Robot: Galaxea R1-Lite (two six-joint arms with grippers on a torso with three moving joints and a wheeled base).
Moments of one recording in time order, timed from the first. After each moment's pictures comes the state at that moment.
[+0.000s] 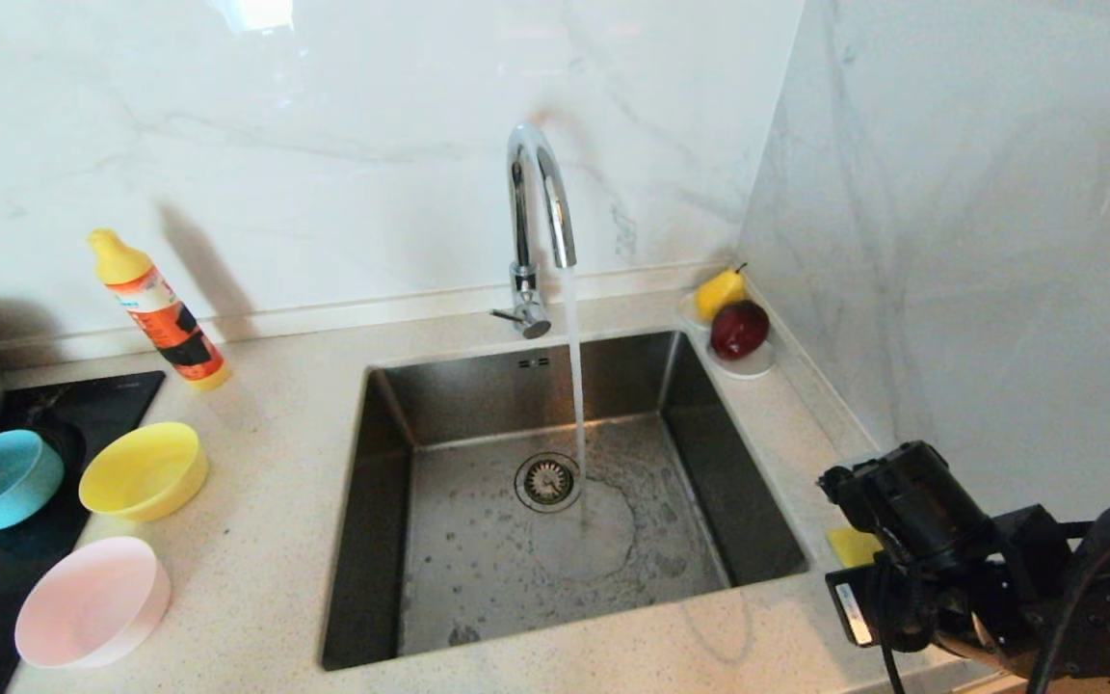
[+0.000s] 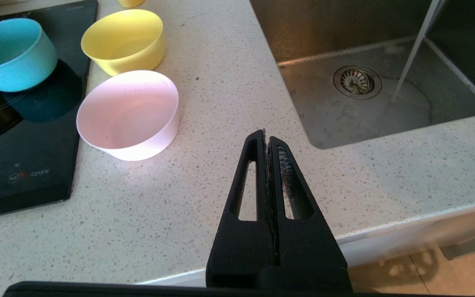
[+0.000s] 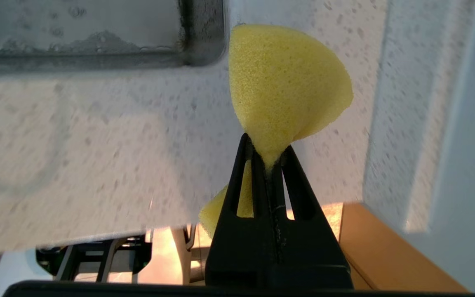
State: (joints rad) left arm 0.01 0.00 -0.02 0.07 -0.04 0.12; right arm 0.57 1.71 -0.74 -0.01 -0.48 0.28
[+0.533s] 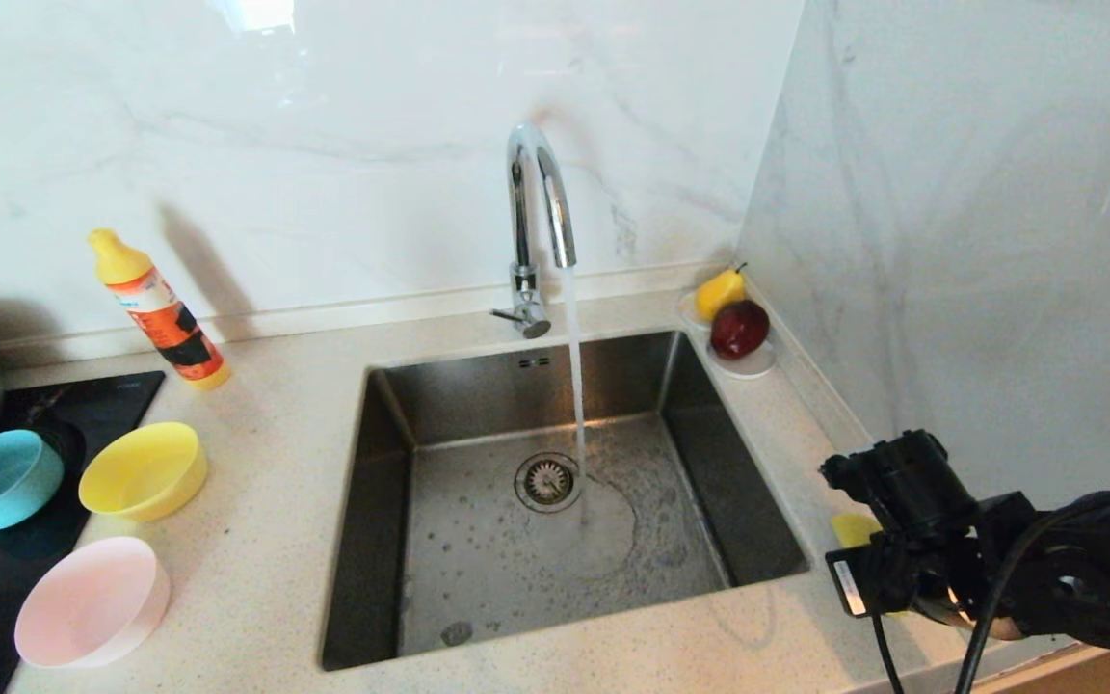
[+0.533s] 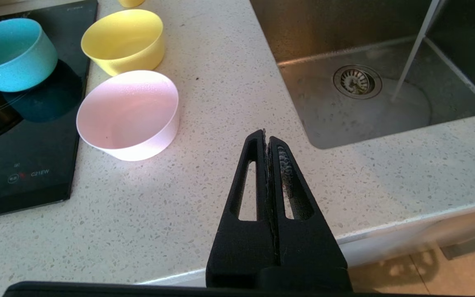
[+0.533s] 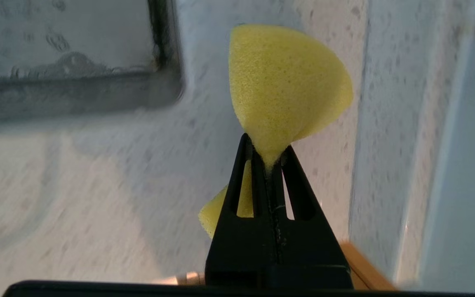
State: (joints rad) left arm 0.01 0.00 -0.02 0.07 -0.04 0.12; right arm 0.45 1.80 -0.74 -0.14 -0.45 0.19
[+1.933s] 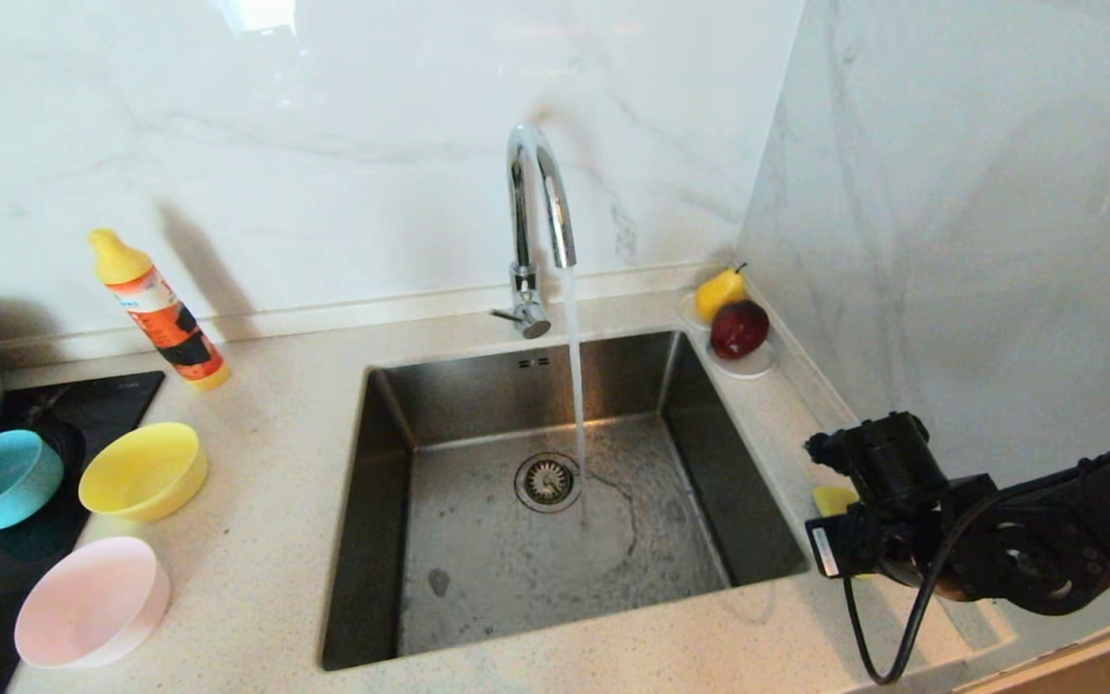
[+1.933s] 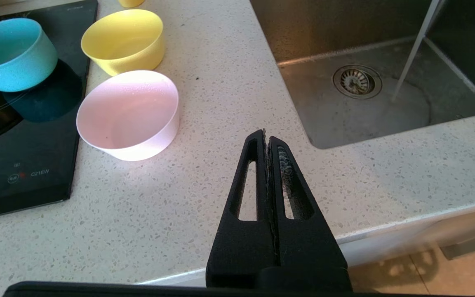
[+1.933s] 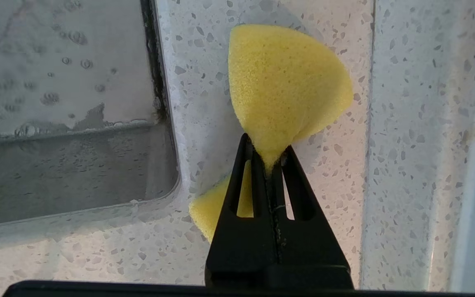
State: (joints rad) left arm 0.01 0.00 -0.02 0.07 -0.04 0.12; right arm 0.39 1.91 -0.79 -0.29 -0.42 0.14
